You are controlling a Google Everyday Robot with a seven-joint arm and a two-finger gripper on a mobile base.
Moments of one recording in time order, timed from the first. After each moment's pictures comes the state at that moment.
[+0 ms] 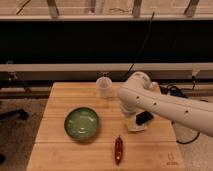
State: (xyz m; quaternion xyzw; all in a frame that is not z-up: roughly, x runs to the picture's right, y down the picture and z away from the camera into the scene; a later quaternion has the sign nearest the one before) arm 0.104 0.134 0.723 -0.26 -0.03 -0.11 0.96
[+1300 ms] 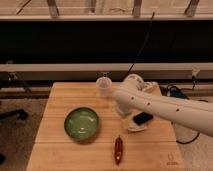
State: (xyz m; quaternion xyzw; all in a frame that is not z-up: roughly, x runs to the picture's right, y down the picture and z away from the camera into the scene) arm 0.085 0.144 0.747 -0.26 -0.06 -0.13 0.95
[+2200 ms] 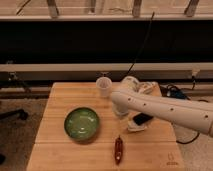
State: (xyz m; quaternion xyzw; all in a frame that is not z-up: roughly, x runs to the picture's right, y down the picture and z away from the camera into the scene) arm 0.073 0.154 0.765 -0.27 -0.07 -0.14 0.95
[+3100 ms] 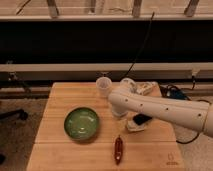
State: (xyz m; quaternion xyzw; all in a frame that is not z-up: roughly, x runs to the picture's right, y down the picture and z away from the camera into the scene) arm 0.063 0.163 0.781 -0.27 -0.08 -0.15 0.95
